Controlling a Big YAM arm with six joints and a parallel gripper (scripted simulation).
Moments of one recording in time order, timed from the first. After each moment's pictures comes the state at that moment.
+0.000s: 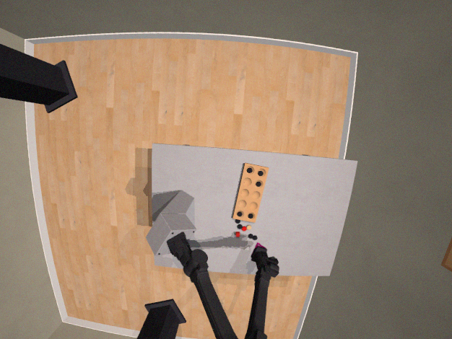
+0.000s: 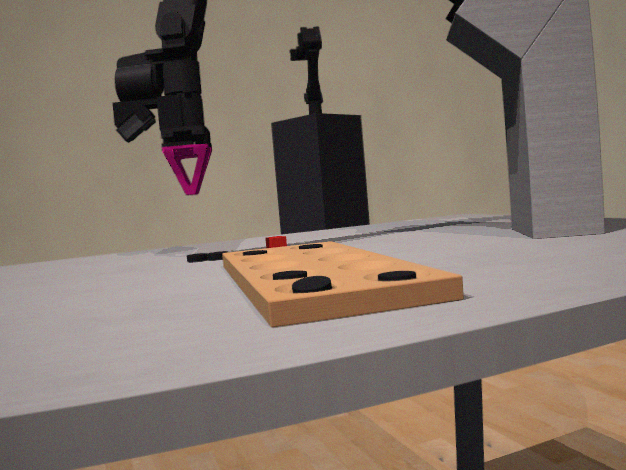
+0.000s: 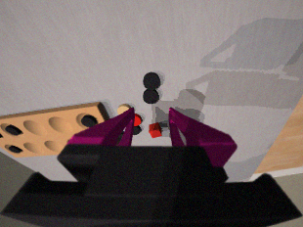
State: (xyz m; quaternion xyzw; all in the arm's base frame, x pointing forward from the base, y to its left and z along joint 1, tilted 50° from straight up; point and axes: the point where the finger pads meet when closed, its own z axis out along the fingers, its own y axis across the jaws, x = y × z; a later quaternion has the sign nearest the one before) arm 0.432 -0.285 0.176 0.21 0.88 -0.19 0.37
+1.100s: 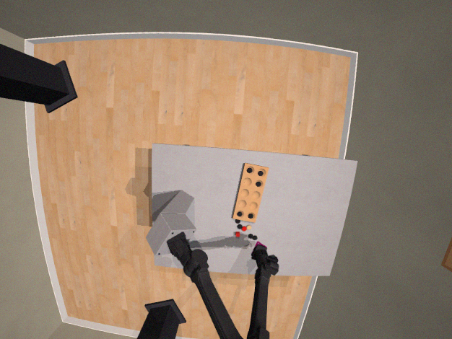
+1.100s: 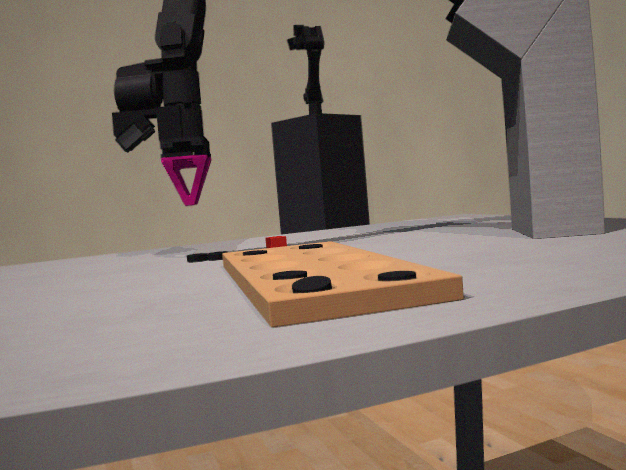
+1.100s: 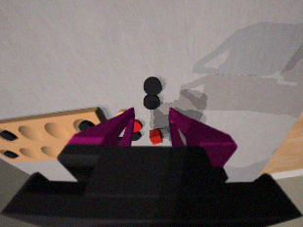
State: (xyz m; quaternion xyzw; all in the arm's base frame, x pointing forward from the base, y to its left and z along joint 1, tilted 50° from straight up) arm 0.444 -0.292 0.168 0.21 0.88 -0.19 0.38
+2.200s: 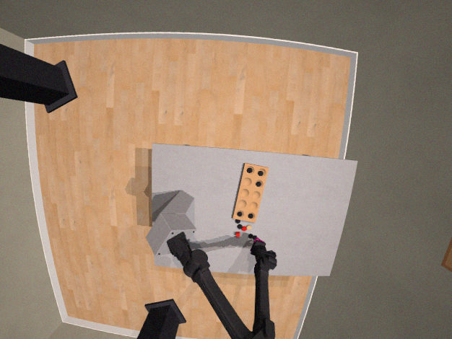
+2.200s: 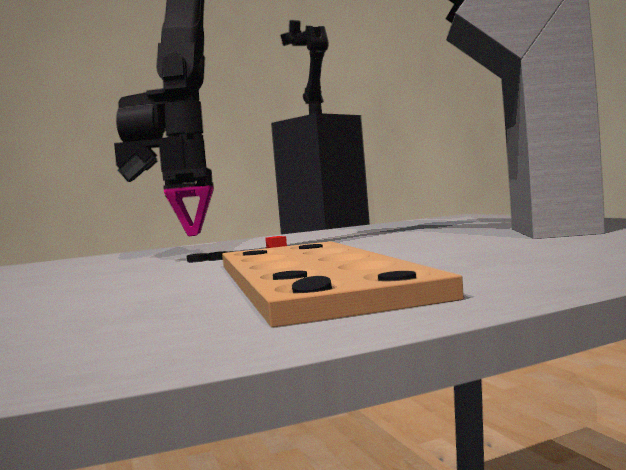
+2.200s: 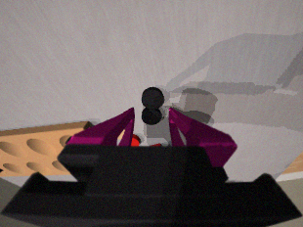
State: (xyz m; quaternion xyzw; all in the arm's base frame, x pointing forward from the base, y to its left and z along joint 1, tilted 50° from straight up) arm 0.470 -0.315 0.138 0.21 0.88 -0.19 0.37
